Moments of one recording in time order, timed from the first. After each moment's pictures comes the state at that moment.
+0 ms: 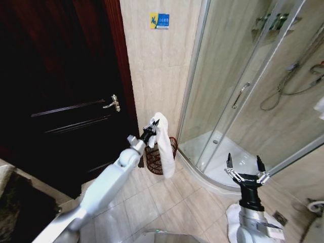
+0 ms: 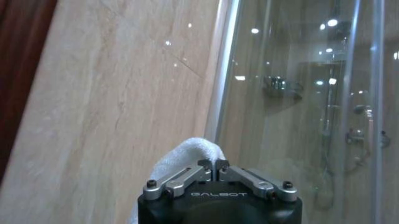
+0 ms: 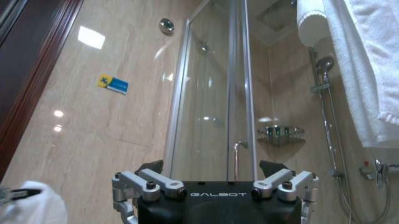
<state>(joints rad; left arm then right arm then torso) 0.60 -1.14 0.07 -1.52 -0.73 -0.14 0.01 -1.75 1.61 0.83 2.17 0.20 0.62 -0.19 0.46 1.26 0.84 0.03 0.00</state>
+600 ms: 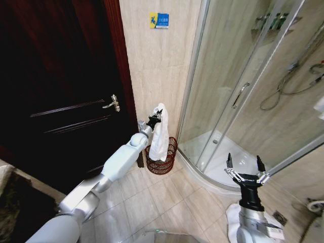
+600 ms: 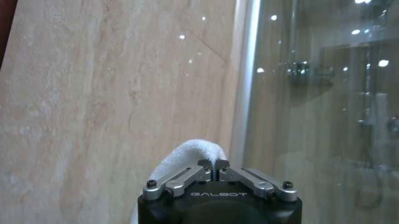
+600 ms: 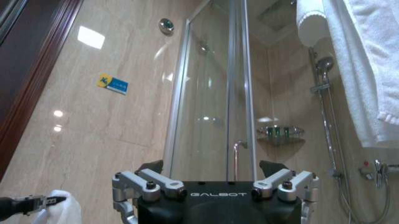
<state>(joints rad) 0.34 -1.26 0.18 -1.14 -0.75 -0.21 0.00 -1.75 1.61 0.83 2.17 0.20 0.62 -0.19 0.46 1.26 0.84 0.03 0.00</state>
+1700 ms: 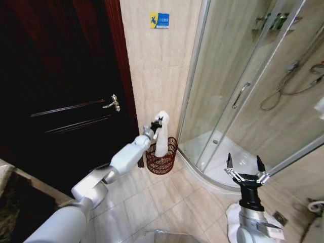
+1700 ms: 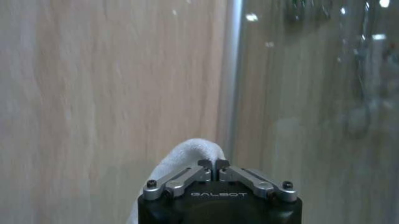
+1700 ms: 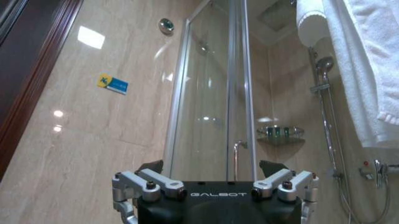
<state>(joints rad) 0.35 -1.31 0.34 -0.89 -0.74 -0.28 0.05 -1.75 1.61 0.83 2.17 0.20 0.62 -0.19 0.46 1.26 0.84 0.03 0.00</state>
